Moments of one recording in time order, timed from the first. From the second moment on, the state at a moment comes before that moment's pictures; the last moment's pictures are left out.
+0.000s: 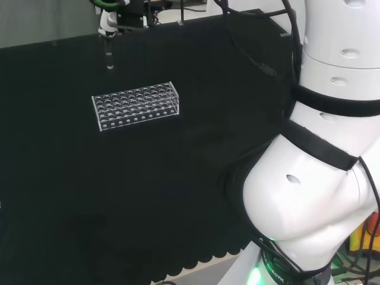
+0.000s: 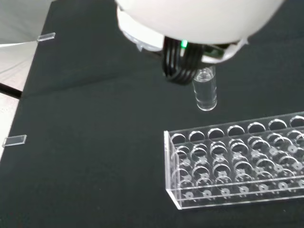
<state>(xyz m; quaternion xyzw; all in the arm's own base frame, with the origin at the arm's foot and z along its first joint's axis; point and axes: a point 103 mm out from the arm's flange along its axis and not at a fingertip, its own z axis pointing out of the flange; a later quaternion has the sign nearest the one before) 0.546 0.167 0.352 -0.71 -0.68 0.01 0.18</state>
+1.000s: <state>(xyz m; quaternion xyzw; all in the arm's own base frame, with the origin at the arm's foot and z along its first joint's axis) 0.532 -0.035 0.357 -0.82 -0.56 0.05 0.08</state>
